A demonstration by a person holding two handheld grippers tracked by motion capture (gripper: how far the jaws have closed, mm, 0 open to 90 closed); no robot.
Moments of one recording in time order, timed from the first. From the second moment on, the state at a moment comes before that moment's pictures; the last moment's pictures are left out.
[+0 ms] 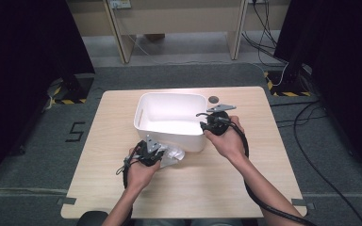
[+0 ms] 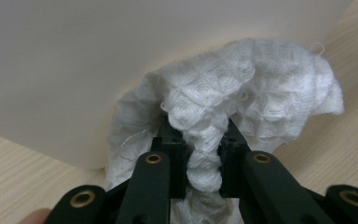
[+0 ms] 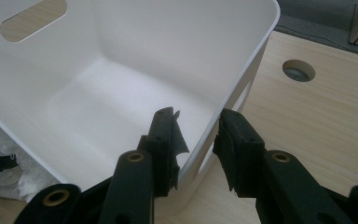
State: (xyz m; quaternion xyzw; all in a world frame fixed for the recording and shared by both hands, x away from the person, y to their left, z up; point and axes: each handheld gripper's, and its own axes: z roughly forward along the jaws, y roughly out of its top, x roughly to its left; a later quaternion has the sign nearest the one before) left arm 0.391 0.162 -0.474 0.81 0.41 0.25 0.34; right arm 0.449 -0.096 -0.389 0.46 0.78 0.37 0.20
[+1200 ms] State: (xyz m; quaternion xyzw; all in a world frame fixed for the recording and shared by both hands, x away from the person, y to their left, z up) left arm 0.394 0.145 -0.479 0.82 0.40 0.24 0.33; right arm 0.449 -0.093 -0.389 0.46 0.78 0.37 0.20
